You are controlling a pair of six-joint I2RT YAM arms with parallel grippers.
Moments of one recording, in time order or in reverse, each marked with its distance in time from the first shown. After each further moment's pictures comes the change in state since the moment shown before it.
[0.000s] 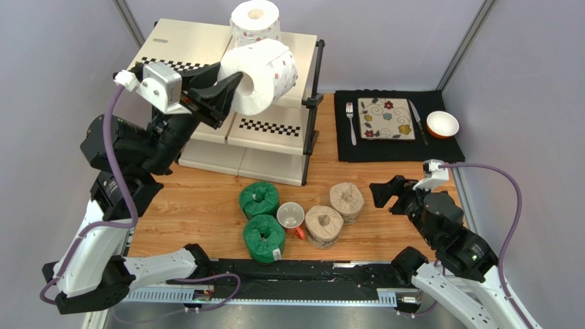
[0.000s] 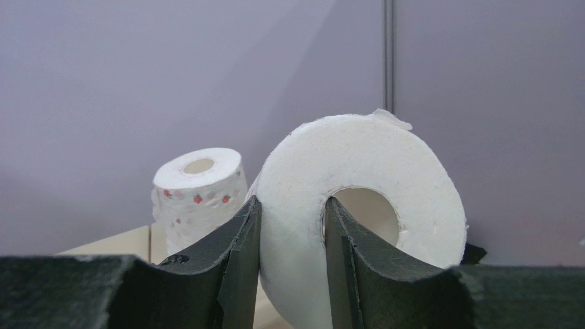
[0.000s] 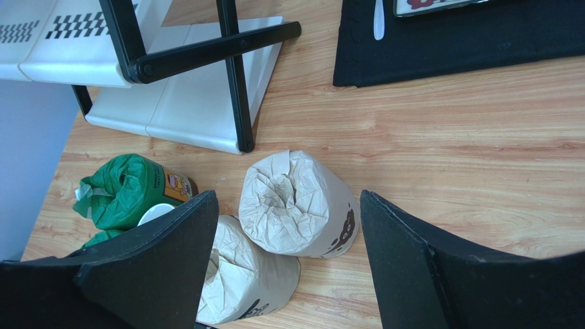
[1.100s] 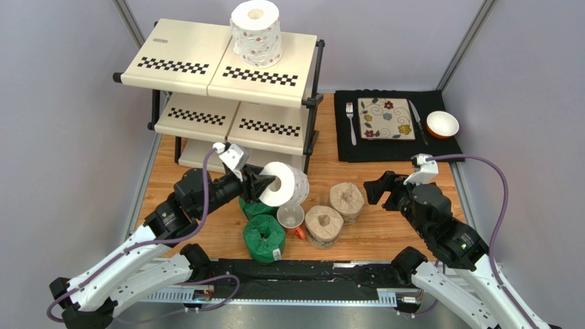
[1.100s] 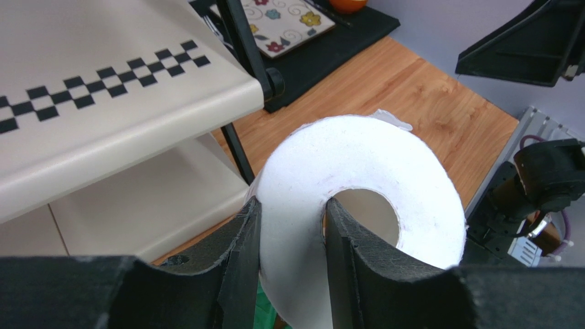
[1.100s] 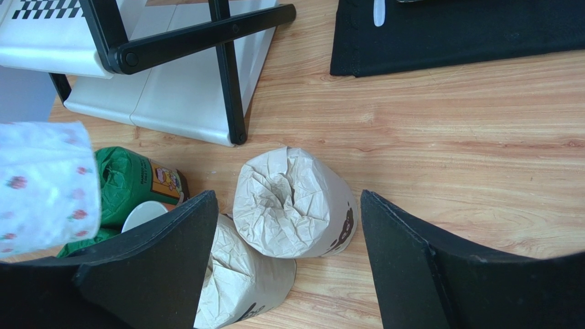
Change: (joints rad) left arm 0.000 -0.340 -0.928 0.011 0.157 -0.336; right arm 0.000 0.086 0.000 0.026 -0.008 -0.007
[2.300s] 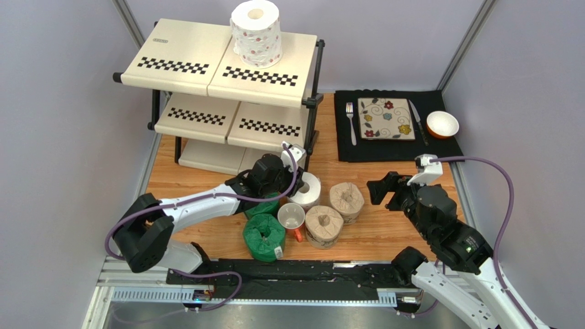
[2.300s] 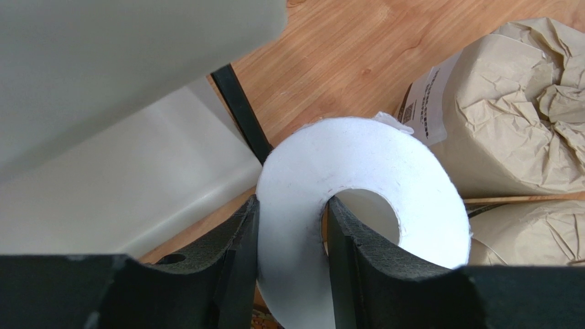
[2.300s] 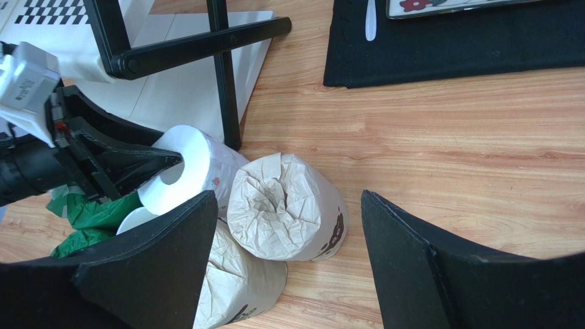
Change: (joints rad) left arm -0.001 0.724 -0.003 0.346 -0.031 0.024; right arm 0.000 -0.020 0.020 -0.011 0.017 -0.042
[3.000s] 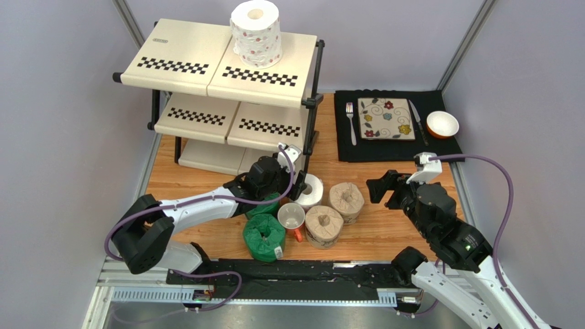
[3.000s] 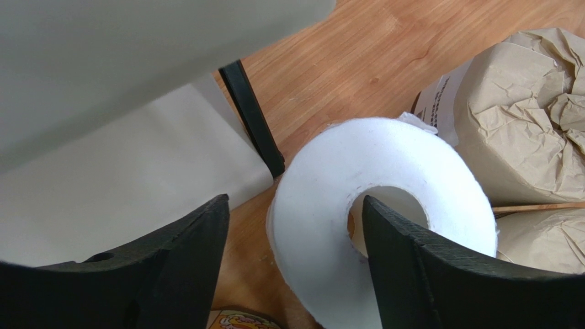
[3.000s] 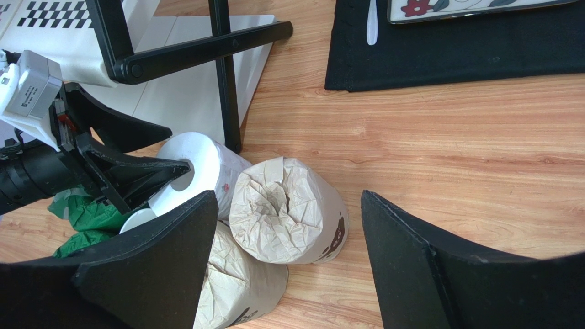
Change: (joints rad) left arm 0.018 -0.024 -0.063 0.079 -0.012 -0.006; right arm 0.000 0.020 0.013 0.006 0.000 -0.007
